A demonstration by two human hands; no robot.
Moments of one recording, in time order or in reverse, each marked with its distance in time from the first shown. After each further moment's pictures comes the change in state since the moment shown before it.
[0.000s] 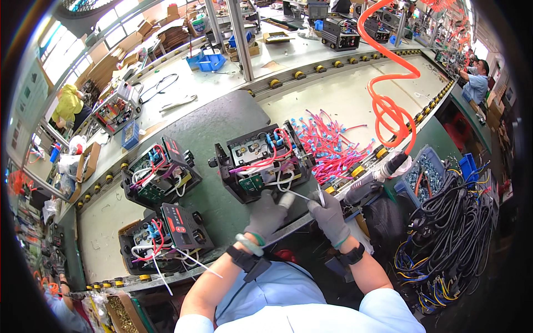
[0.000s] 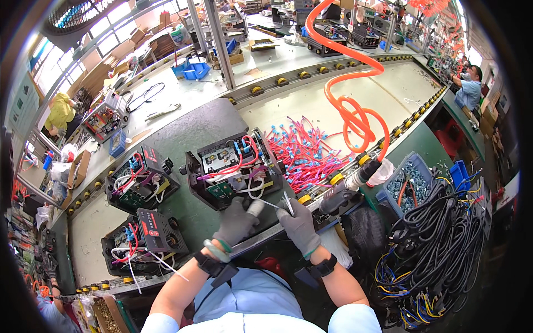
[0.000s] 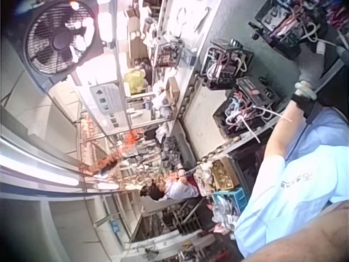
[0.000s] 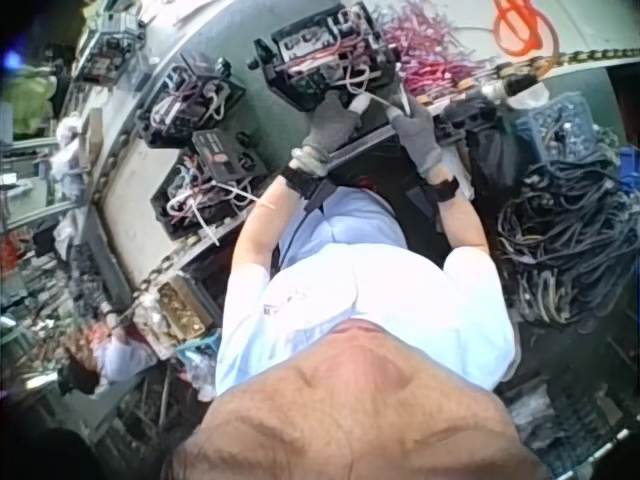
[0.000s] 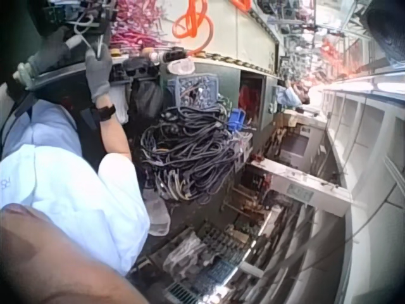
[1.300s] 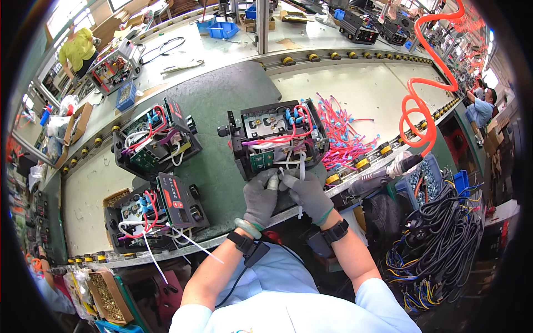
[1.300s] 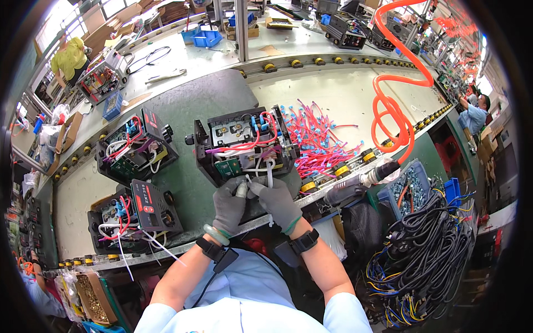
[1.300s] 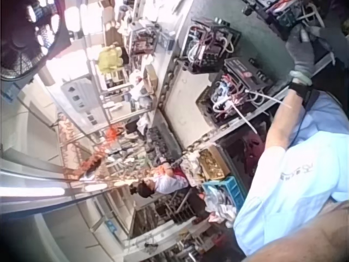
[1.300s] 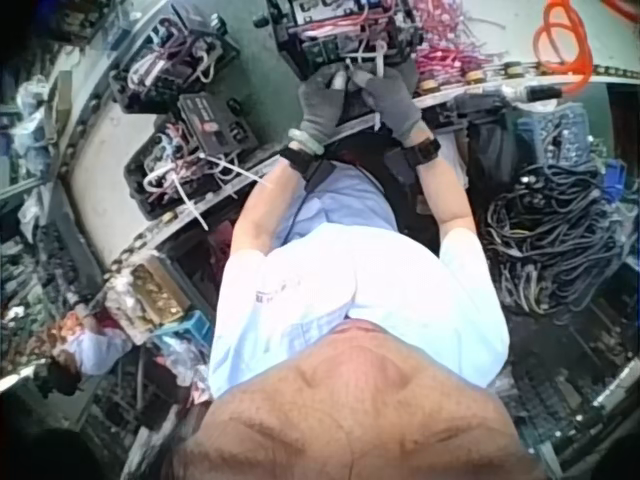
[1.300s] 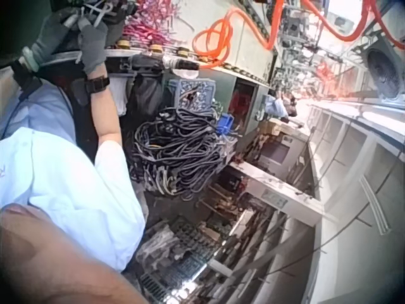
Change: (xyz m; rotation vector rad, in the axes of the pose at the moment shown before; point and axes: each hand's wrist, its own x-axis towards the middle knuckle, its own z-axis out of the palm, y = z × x) left_hand 0.007 -0.053 0.002 -0.135 0.457 0.459; right_hand 0.029 -0.022 0.058 0.392 -0.361 0.312
